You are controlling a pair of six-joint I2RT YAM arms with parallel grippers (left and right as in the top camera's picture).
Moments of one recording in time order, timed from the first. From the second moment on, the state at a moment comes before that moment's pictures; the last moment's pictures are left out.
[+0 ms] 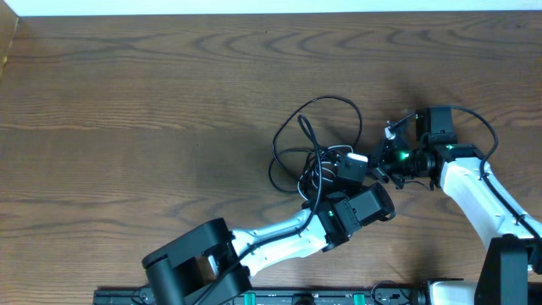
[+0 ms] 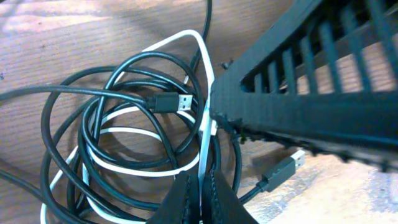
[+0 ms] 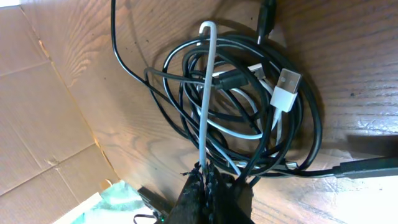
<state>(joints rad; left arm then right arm) -1.15 1.81 1.04 -0.21 -0.50 -0.75 0.06 1.51 0.82 -0.55 -0.77 0.62</state>
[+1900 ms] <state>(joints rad) -1.04 1.00 1.04 -0.26 -0.50 -0.65 0.43 1.51 0.83 -0.46 -0.40 0.67</state>
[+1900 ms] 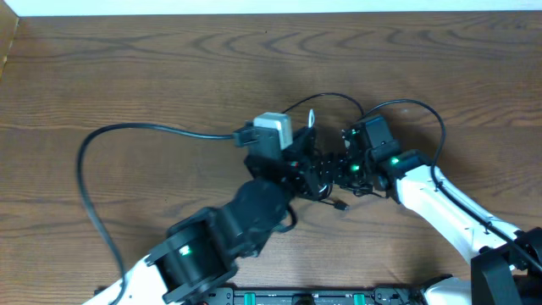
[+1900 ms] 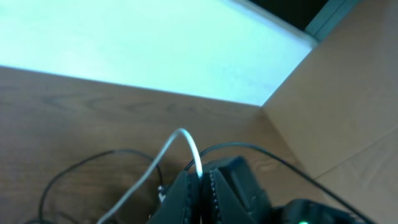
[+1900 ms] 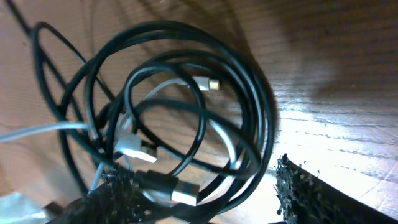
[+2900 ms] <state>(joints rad) -0.93 0.83 1.04 -0.40 -0.51 -0.51 0.02 1.61 0.87 -0.64 -0.24 0.64</state>
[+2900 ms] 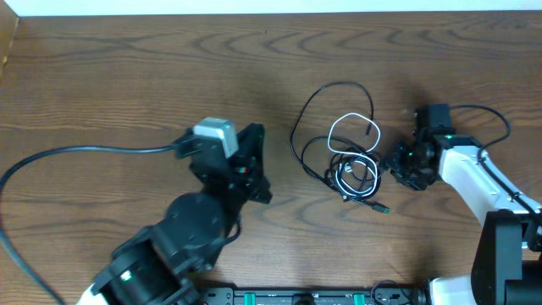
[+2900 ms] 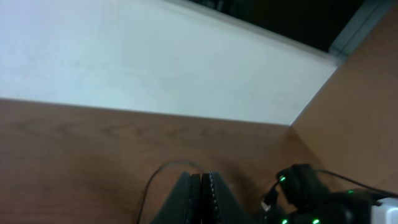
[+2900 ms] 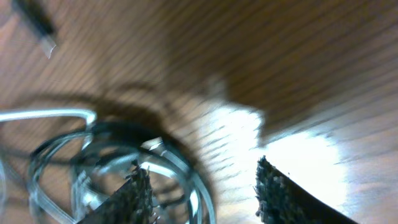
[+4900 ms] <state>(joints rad) -0.93 1.23 1.04 -0.58 -0.50 -0.65 0.09 1.37 0.61 -0.44 -0.36 0.52</state>
